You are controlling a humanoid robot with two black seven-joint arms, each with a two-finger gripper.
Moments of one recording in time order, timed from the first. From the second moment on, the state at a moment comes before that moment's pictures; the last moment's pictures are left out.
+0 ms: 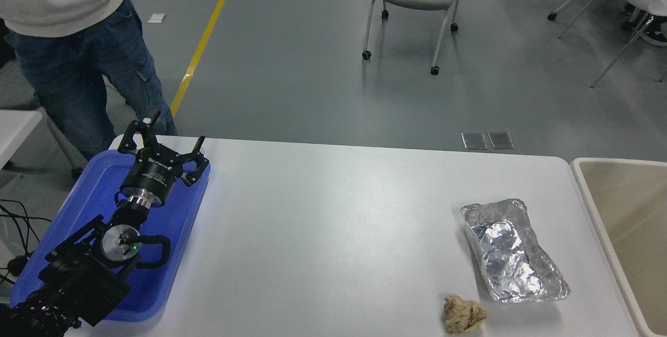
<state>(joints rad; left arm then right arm) -0.59 0.22 -0.90 -0.44 -0.08 -0.64 -0.32 0.87 -0.96 -0.08 0.68 -0.19 -0.03 0.08</state>
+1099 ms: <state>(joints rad) -0.59 0.22 -0.90 -0.44 -0.08 -0.64 -0.32 2.03 -0.61 -1.54 1.18 -0.21 0.63 0.08</state>
